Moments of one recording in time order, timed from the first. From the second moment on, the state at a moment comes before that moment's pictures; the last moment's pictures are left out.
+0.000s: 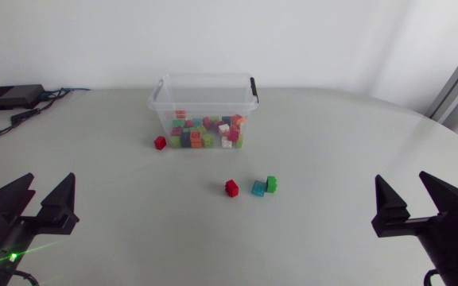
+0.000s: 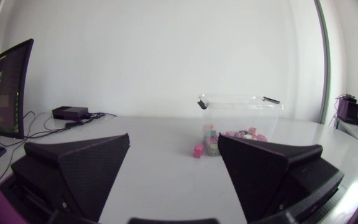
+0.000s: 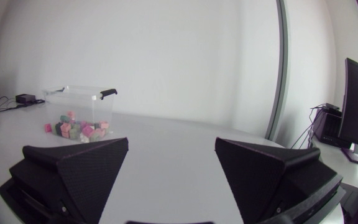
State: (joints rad) left arm 0.04 0.06 0.03 -0.02 0.04 -0.01; right arm 0.00 0.06 0.03 -0.02 0.00 -0.08
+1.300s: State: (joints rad) left arm 0.00 0.36 0.28 -0.03 0.04 -0.01; right arm 0.01 0.28 0.23 -0.02 -0.01 -0.08
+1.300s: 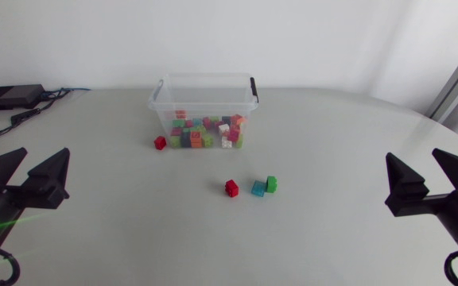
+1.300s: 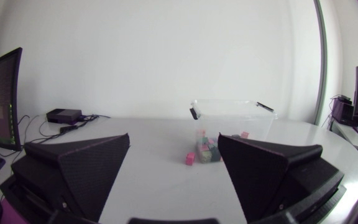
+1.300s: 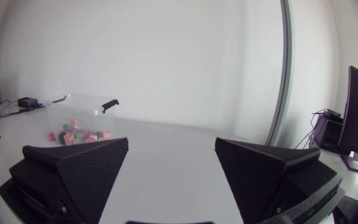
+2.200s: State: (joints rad) left arm -0.01 1.55 1.00 -0.41 0.14 0.15; right arm 0.05 0.67 0.39 -0.06 -0.01 -0.08
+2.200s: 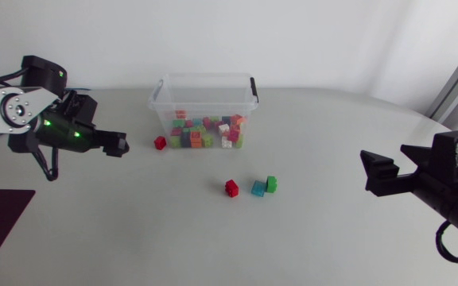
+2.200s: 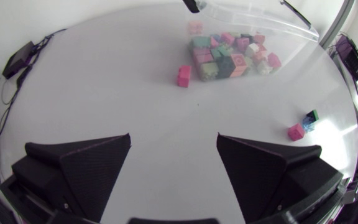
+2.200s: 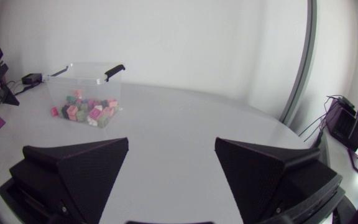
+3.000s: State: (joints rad) left arm -0.04 2.07 1.15 0.02 0.25 0.23; right arm 0.24 0.85 0.49 -0.26 -0.02 -0.16
